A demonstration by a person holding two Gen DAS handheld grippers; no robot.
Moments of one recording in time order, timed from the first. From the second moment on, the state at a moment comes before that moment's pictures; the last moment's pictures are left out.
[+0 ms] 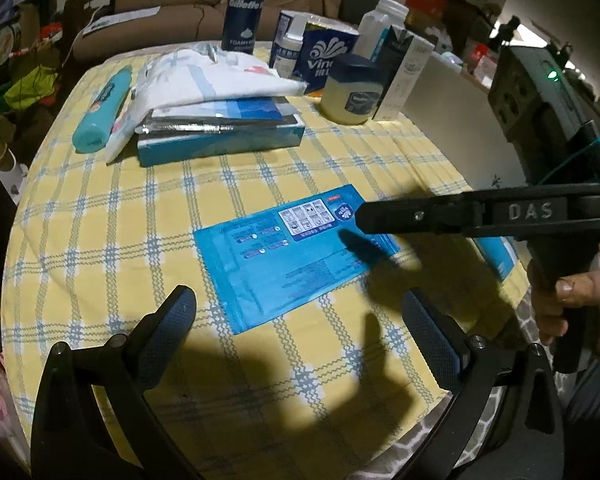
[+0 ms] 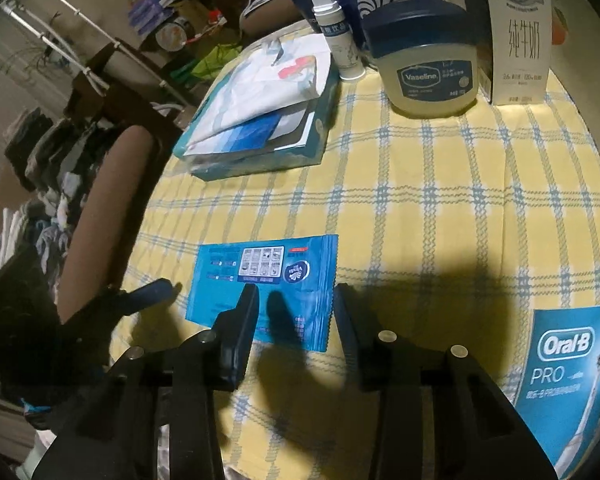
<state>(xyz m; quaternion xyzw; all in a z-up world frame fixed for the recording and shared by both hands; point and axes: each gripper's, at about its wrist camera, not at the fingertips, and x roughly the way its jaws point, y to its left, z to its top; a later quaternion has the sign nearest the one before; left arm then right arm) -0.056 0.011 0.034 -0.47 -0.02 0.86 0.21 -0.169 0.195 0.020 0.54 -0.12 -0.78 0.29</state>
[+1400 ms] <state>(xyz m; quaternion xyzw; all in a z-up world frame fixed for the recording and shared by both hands) -0.056 -0.004 0.025 -0.47 -0.12 0.83 0.27 -0.159 0.177 0.009 0.55 -0.31 -0.68 0.37</state>
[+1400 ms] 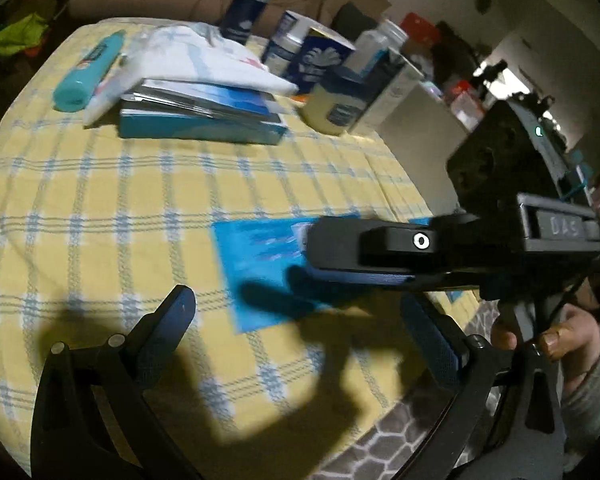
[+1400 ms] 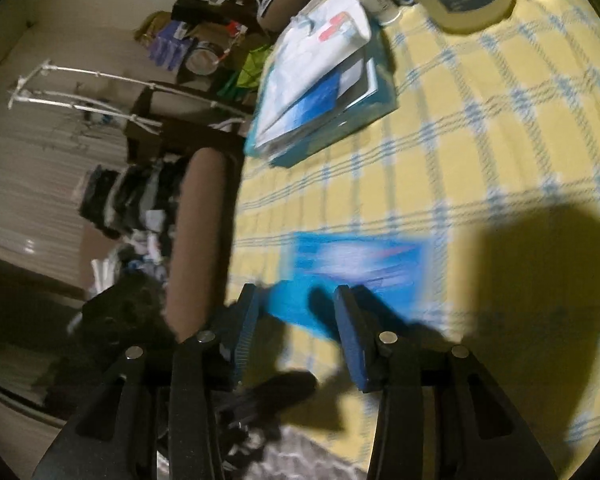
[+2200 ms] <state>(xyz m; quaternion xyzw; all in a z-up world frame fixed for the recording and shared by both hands) -0.053 0.006 0.025 -0.48 -0.12 0.82 0.28 -0.160 0.202 0.004 0.56 -0.27 -0.71 0.33</state>
